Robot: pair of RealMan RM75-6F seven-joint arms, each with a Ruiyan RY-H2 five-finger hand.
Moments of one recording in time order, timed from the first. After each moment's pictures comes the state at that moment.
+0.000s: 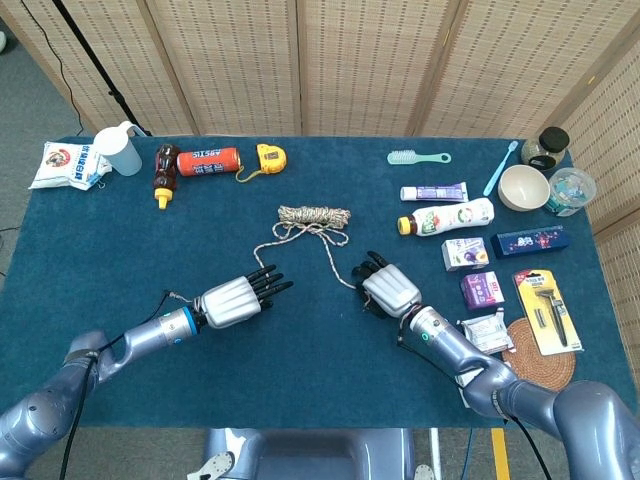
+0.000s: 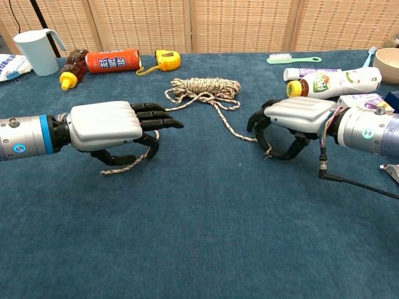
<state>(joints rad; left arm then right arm) -0.86 -1.85 0.26 -0.46 1.91 1.25 -0.32 0.83 -1.70 0.02 -0.98 -1.53 0.85 0.14</state>
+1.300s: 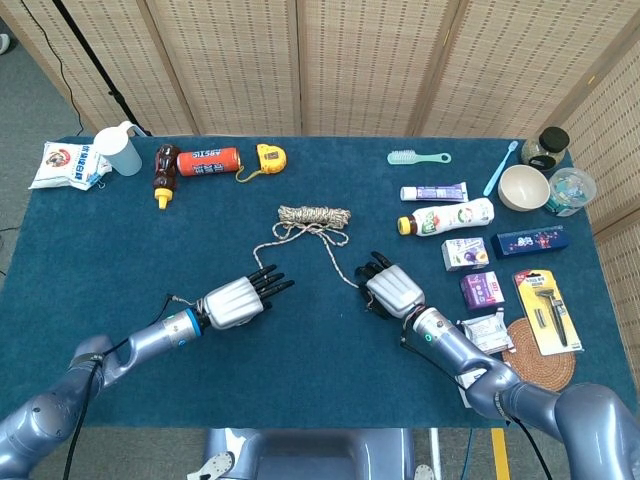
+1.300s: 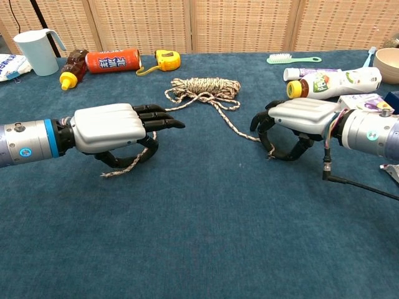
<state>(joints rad) -0.86 -1.87 0.25 -0.47 1.87 1.23 -0.32 0.81 -1.70 0.01 -0.96 -1.53 0.86 0.16</state>
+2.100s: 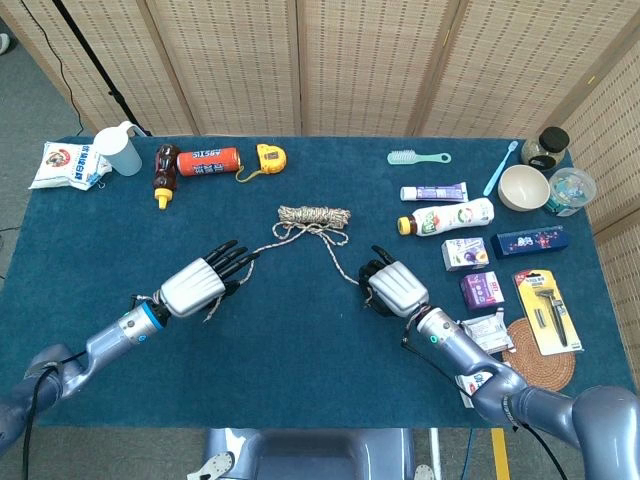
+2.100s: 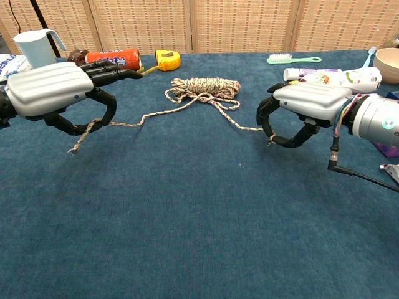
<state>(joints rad) -0.76 -1.67 0.19 -0.68 1.79 1.38 -0.34 0.78 -1.63 0.04 -1.08 -1.54 0.95 0.14</state>
